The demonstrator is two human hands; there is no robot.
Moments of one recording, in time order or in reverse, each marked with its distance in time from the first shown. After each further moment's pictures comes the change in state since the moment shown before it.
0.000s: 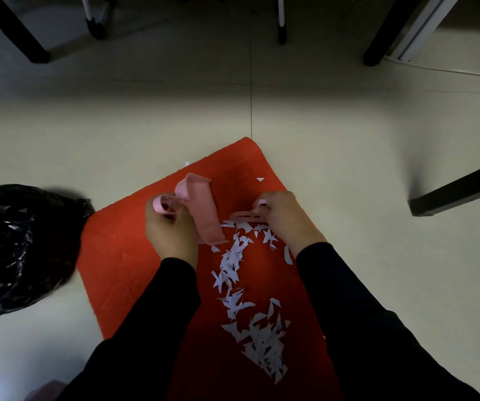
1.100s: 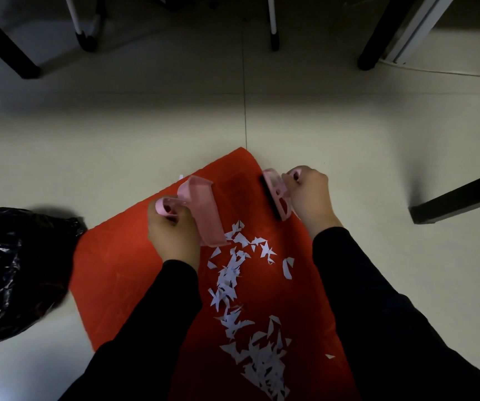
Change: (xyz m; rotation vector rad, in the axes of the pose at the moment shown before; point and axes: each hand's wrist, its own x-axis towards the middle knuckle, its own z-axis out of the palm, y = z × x) left_hand 0.010 0.014 0.028 0.004 -0.025 0.017; right_hand 0.035 0.020 -0.045 0.222 0.424 0.132
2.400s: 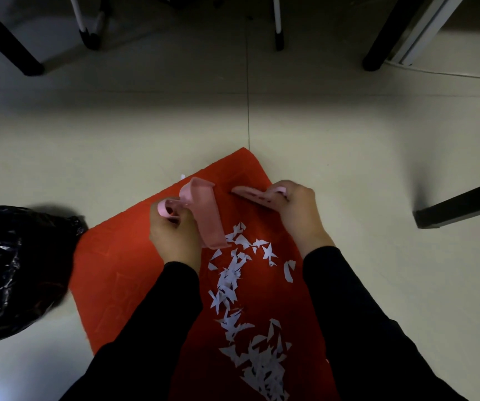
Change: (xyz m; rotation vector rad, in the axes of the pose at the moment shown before) left_hand 0.003 -0.006 0.003 0.005 0.014 0.002; right_hand -0.014 0.011 0.024 0.136 -0.112 -0.120
